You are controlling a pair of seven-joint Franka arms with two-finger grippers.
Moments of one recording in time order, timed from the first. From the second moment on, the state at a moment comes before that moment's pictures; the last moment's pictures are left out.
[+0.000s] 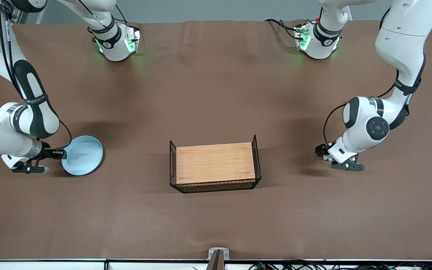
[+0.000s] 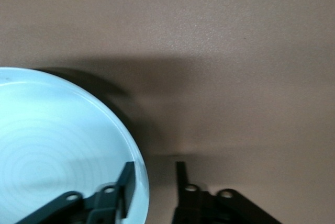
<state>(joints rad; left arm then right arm) 0.06 0.52 -0.14 -2.05 0.10 2.55 -0.01 -0.25 0.58 -0.04 -1.91 -0.03 2.42 -0.24</state>
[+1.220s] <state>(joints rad) 0.09 0.43 -0.14 -1.87 0.10 2.24 -0.09 -0.24 0.50 -0.02 -1.86 -0.03 2.22 -0.23</state>
